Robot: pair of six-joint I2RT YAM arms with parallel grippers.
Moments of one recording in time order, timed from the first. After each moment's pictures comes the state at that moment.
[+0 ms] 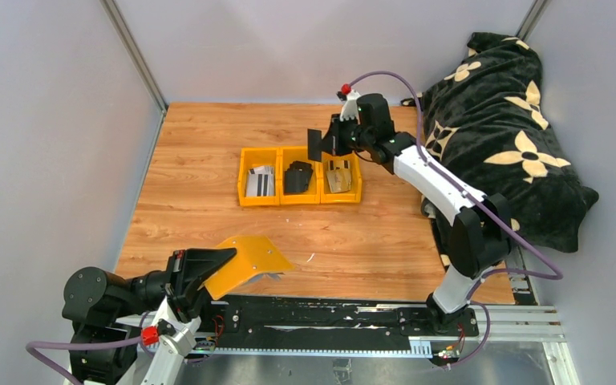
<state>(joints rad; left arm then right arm) -0.15 0.23 1.05 -0.72 1.19 1.01 0.50 1.67 1.43 -0.24 -0.37 0.30</state>
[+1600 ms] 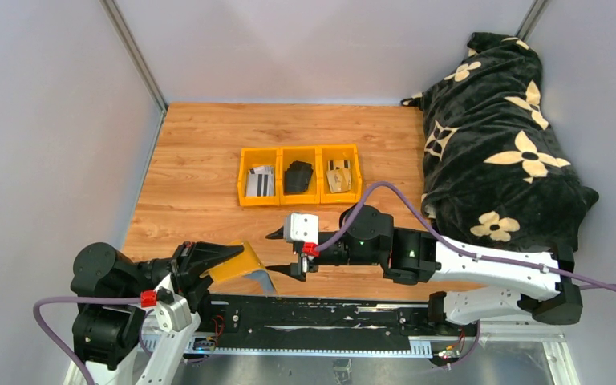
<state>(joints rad) -0.15 0.32 1.06 -0.72 1.26 0.83 1.37 1.14 1.13 -0.06 -0.16 -0.23</state>
